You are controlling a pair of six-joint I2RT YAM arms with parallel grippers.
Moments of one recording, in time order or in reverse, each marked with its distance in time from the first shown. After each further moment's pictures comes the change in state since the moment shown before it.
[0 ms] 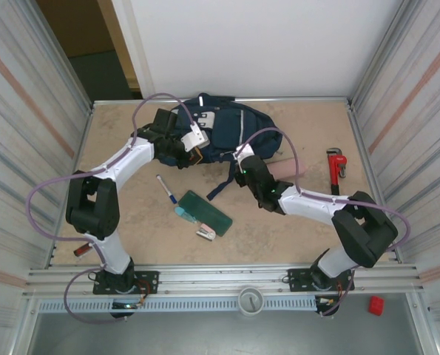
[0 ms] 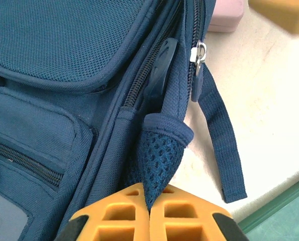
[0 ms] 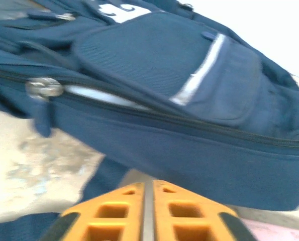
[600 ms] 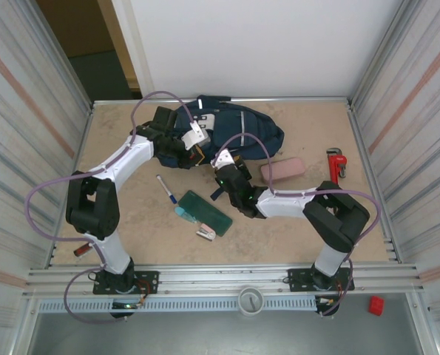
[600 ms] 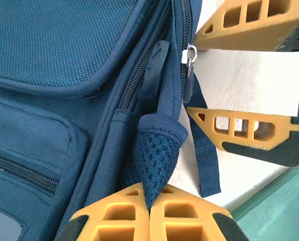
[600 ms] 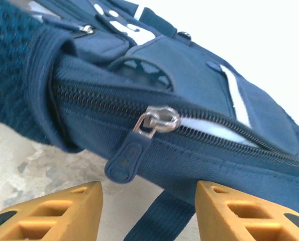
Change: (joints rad) left arm 0.000 0.000 0.039 -0.059 0.073 -0.039; right arm 0.130 0.205 0.093 0.156 0.287 -0.109
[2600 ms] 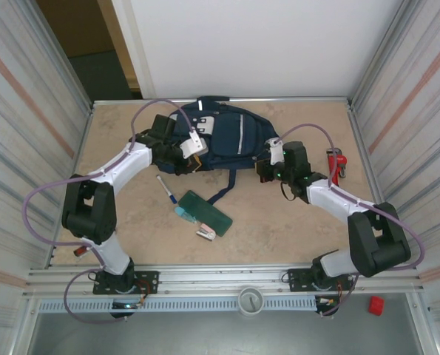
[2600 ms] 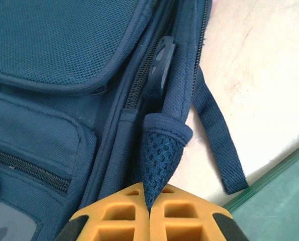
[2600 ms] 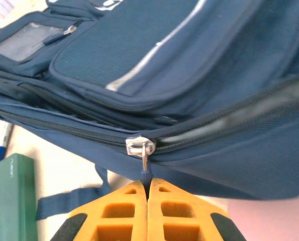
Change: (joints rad) left arm 0.012 -0.045 -0.127 0.062 -0.071 0.104; right arm -0.566 -0.317 -0.146 -0.316 -1.019 0.306
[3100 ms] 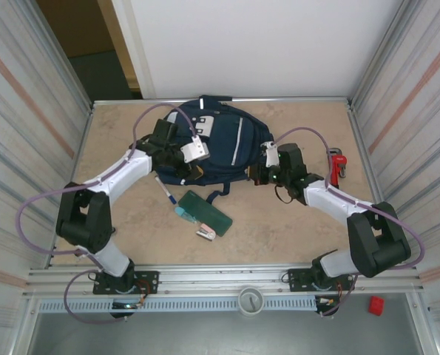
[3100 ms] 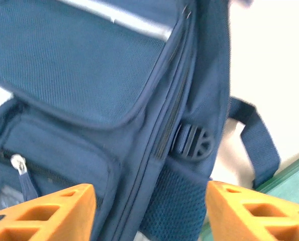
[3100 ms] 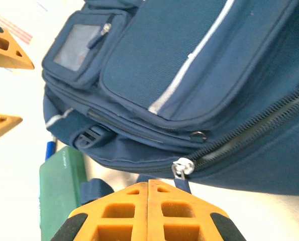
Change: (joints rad) left arm -0.076 -0.093 -0.078 0.088 -0.121 0.038; right arm 0.068 0.004 0.005 0.000 -0.074 0.167
